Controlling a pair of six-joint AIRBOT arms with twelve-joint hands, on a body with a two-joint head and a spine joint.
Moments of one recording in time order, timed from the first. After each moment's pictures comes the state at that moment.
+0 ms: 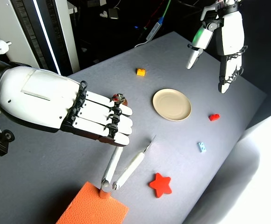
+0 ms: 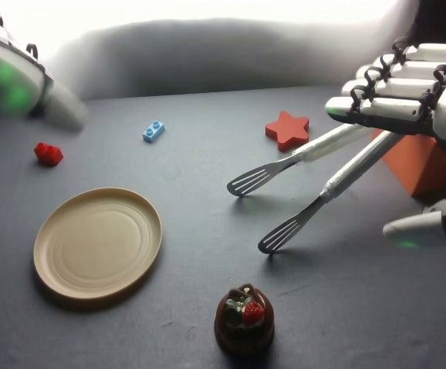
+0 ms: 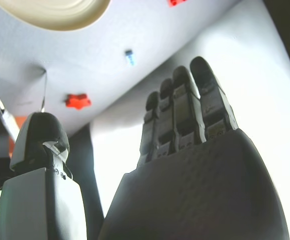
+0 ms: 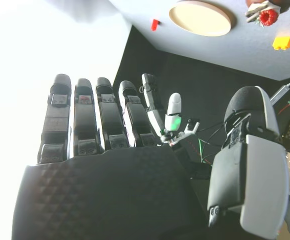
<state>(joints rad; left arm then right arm) -0.28 -0.85 1.08 0.44 0.96 0.34 -0.28 -0.66 0.77 -0.50 0.16 -0.76</state>
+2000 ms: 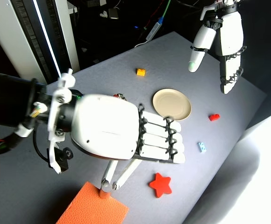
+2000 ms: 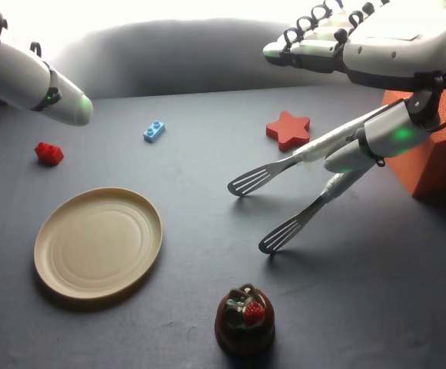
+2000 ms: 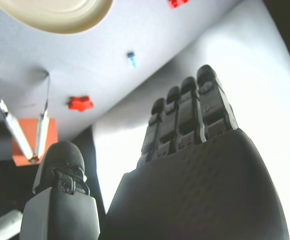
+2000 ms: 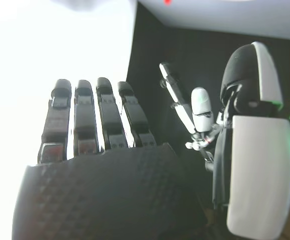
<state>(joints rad) -0.28 -0.85 1.07 0.44 0.98 0.34 -0.16 -1.03 1.16 -1.16 0.11 0.04</state>
